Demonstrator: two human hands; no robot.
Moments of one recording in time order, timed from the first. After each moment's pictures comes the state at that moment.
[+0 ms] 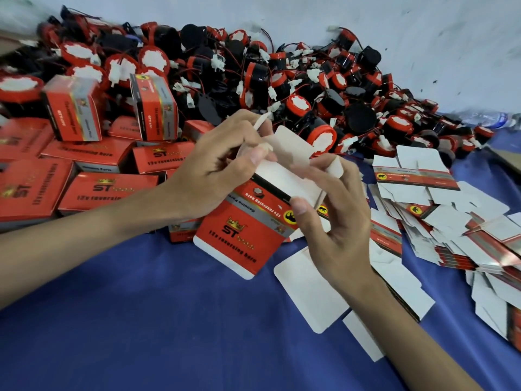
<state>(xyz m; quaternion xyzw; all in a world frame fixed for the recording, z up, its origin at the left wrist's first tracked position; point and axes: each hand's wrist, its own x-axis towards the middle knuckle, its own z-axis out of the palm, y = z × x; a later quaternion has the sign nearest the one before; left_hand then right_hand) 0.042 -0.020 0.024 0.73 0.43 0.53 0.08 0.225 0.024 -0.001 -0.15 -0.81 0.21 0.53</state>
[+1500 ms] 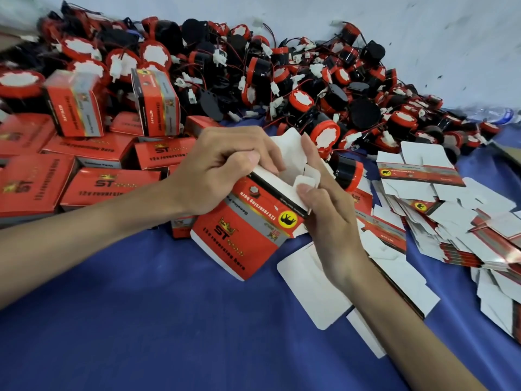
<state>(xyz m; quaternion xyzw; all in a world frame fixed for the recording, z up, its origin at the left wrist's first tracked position) 0.039 -0.017 0.025 0.76 0.40 0.51 0.09 0.217 0.014 0.005 -0.20 -0.68 0.58 0.40</state>
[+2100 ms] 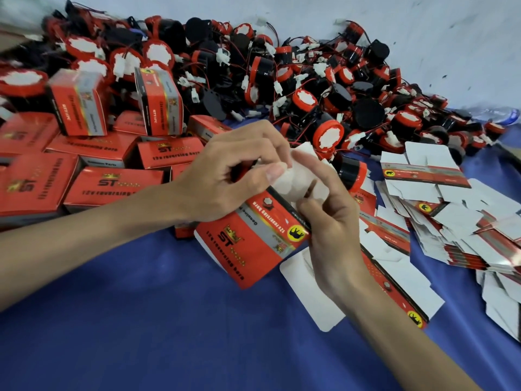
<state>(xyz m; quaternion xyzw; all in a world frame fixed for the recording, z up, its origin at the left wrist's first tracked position) 0.045 -0.020 0.025 0.78 0.37 0.50 0.04 0.211 0.007 0.000 -0.23 -0.64 0.58 0.45</state>
